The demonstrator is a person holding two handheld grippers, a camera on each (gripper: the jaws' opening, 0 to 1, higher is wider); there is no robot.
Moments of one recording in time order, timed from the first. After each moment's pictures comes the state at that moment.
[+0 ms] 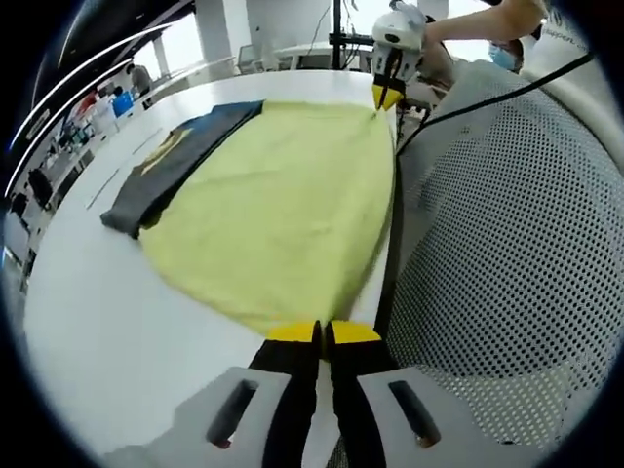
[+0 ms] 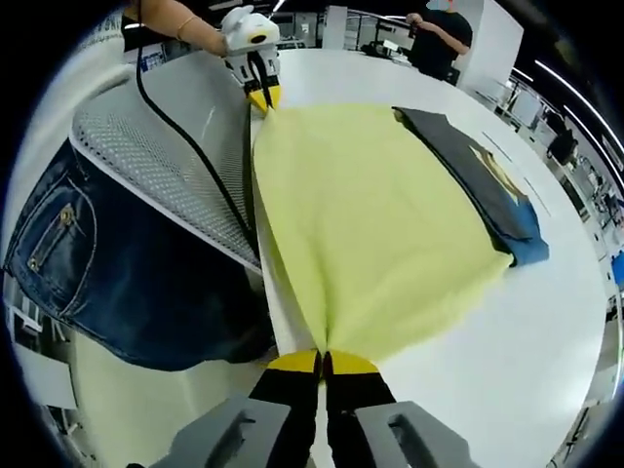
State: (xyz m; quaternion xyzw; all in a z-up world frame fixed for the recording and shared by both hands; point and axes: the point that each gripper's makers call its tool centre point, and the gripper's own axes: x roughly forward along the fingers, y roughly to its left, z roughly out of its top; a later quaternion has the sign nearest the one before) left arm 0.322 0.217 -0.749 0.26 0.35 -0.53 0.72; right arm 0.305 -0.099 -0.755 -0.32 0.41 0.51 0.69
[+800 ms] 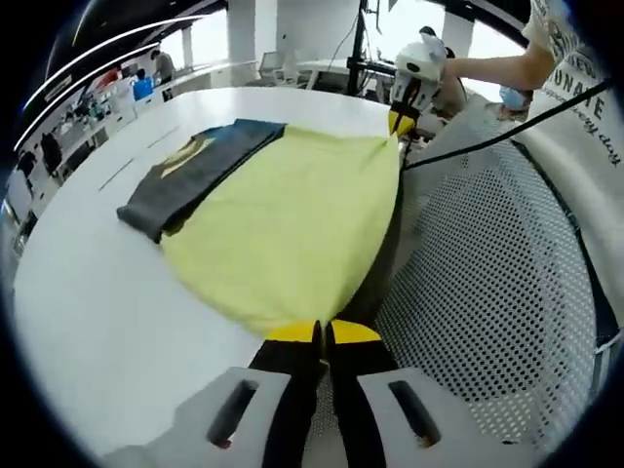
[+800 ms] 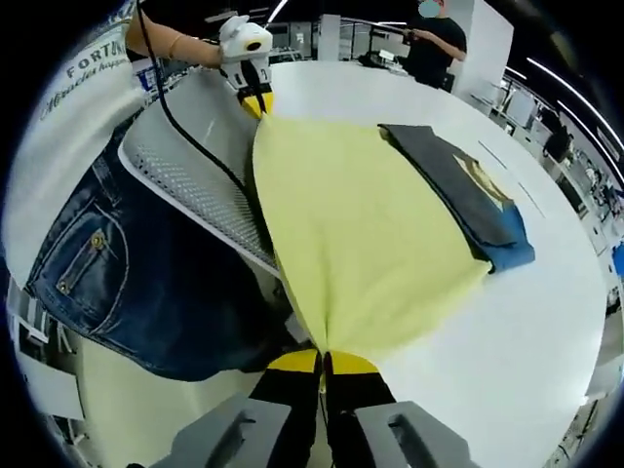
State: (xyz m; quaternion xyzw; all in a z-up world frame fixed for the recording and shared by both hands) left arm 0.295 0.221 -0.705 0.20 0.36 -0.52 0.75; right arm 0.279 -0.102 -0.719 -0.30 0.40 0.51 0.70
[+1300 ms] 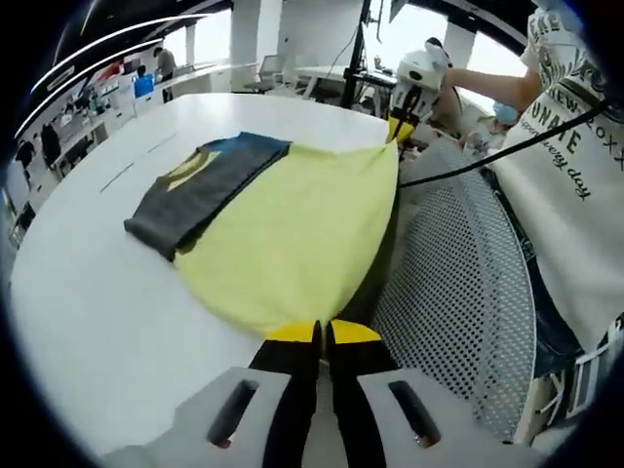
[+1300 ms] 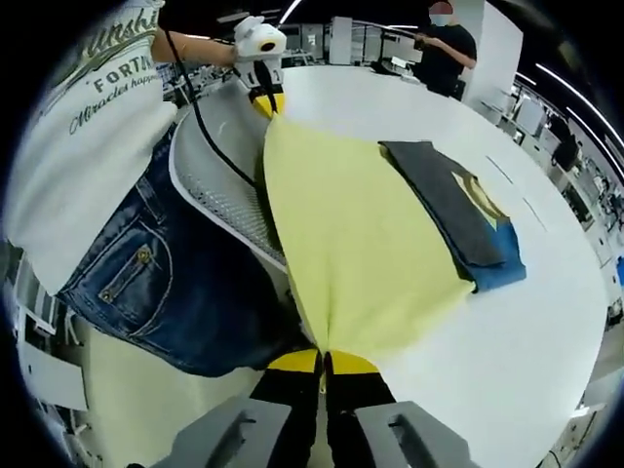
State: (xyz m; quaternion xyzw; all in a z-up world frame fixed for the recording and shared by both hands) left arm 0.274 0.215 -0.669 0.18 0.37 -0.53 0.74; right arm 0.261 -0.098 -0.684 -0.30 0.40 0.53 0.68
